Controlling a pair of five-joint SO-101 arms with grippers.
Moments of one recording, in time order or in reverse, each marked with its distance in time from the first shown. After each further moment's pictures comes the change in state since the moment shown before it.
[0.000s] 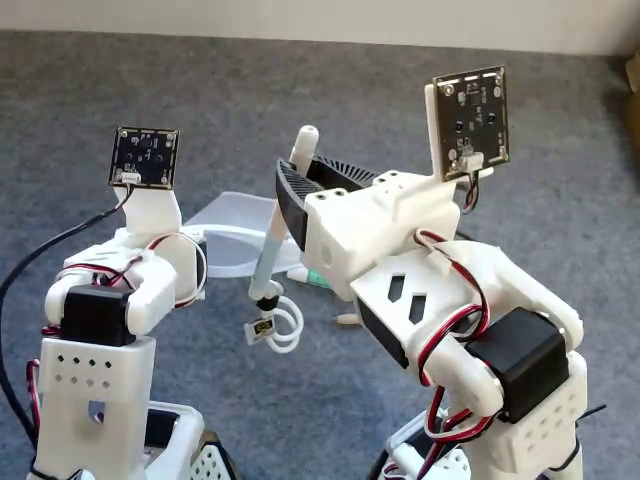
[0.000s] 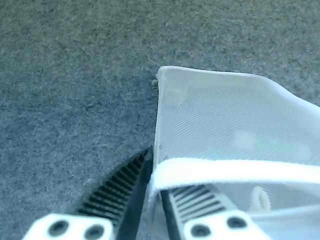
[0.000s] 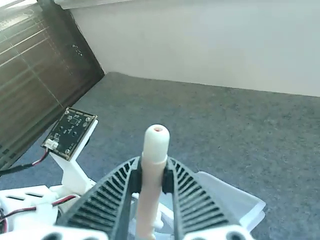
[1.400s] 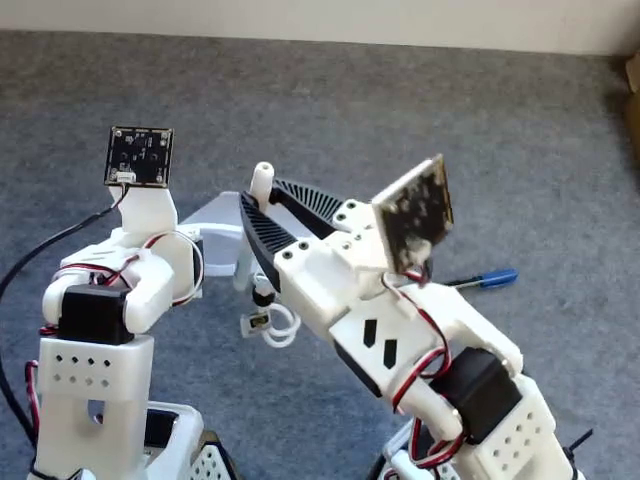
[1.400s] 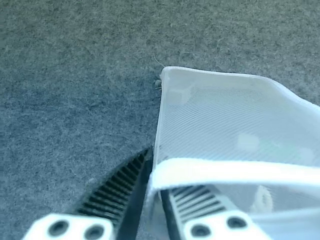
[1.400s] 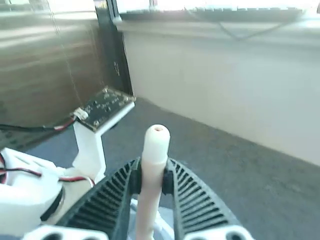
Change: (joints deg) left arm -1.5 0.0 0.1 -0.4 0.0; right arm -6.3 -20.9 40.1 -34.5 12.0
